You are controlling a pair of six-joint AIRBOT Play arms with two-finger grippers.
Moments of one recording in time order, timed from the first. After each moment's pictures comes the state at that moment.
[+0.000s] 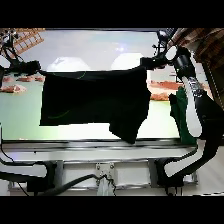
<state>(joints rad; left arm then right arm) 0.21 -1.58 1.47 1.31 -0.88 -1.48 0.06 -1.73 1.70 -1.30 1.05 1.55</state>
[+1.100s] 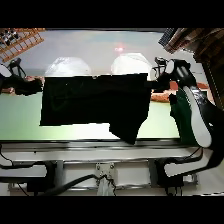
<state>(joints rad) 0.24 -1.50 1.31 1.36 -1.13 -1.54 0.04 -1.58 1.39 -1.46 1.26 1.63</state>
